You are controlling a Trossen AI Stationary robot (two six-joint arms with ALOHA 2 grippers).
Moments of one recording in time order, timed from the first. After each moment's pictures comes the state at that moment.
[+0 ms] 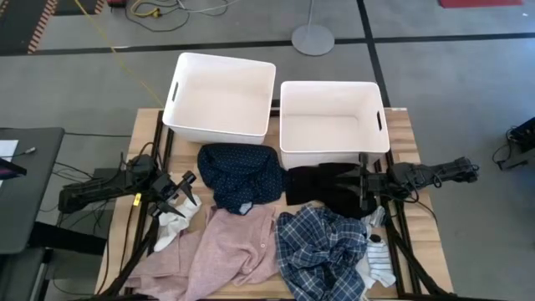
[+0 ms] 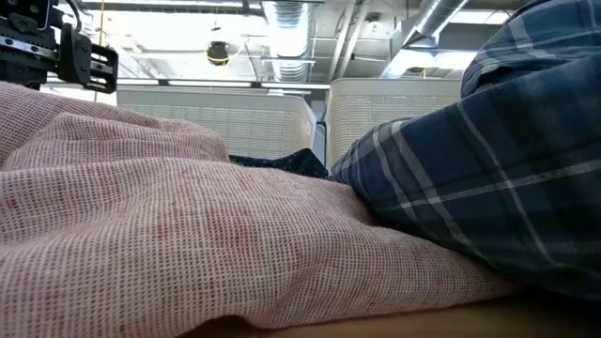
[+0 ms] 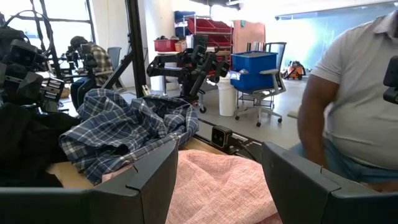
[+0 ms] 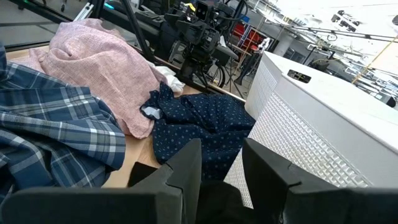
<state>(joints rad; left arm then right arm) 0.24 0.01 0.01 0.07 0.91 0.00 0.20 0.00 0.06 -0.11 0.28 -0.45</state>
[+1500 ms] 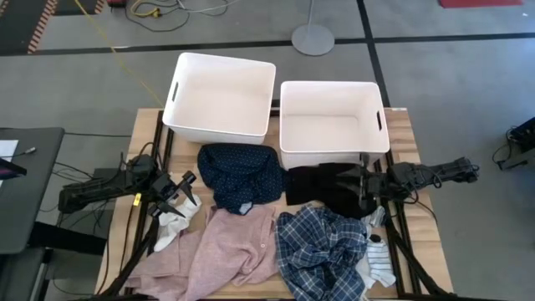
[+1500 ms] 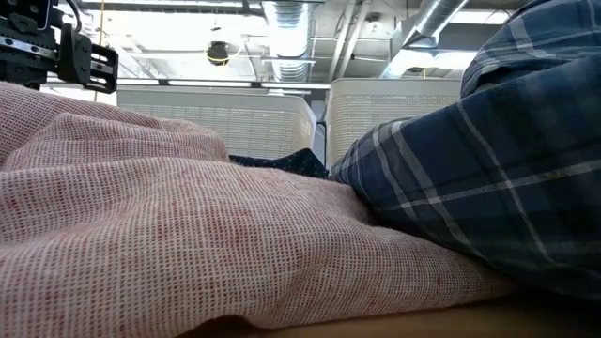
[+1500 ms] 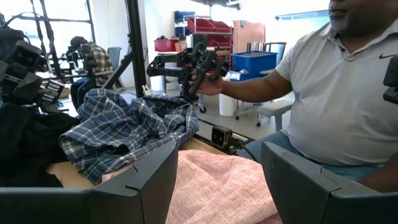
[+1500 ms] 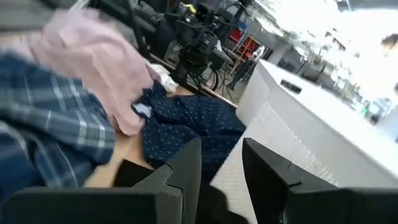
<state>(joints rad) 0.24 0.01 0.01 0.07 0.91 0.00 0.20 0.00 0.06 -0.08 0.29 -0.53</state>
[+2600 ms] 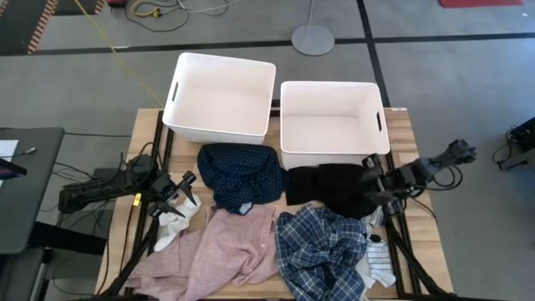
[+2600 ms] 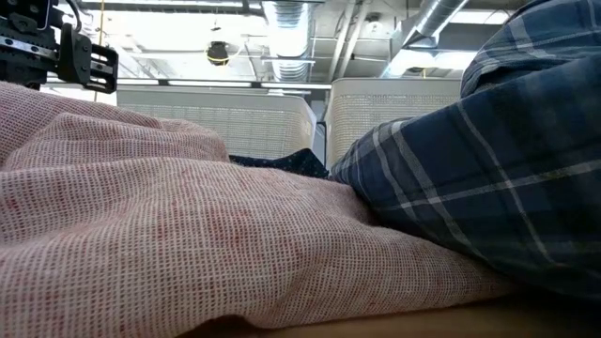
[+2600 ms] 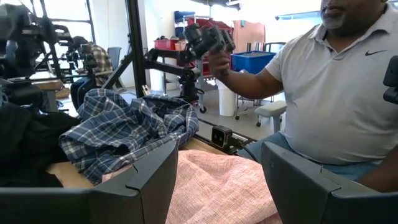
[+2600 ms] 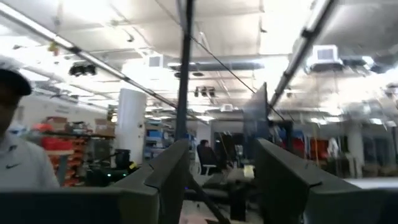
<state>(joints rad) 0.24 0.01 0.01 0.07 0.91 0.00 0.46 0.20 0.08 0.67 0.16 -0.16</state>
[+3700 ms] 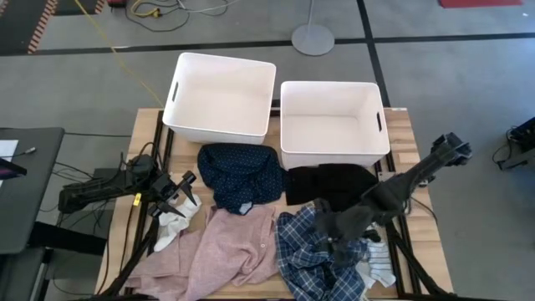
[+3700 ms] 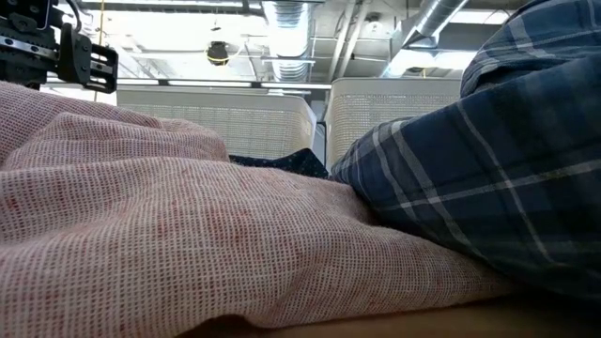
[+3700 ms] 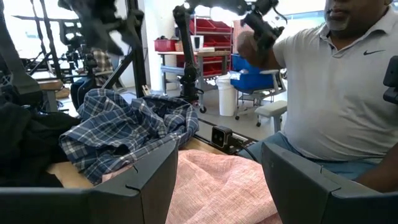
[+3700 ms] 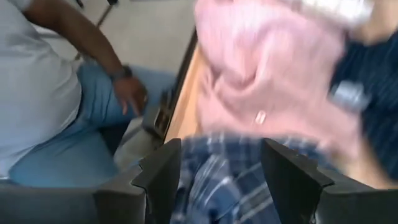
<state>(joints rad) 0.24 0.01 0.01 0.07 0.91 0.00 0.58 1.39 1.21 -0.48 0.13 0.39</state>
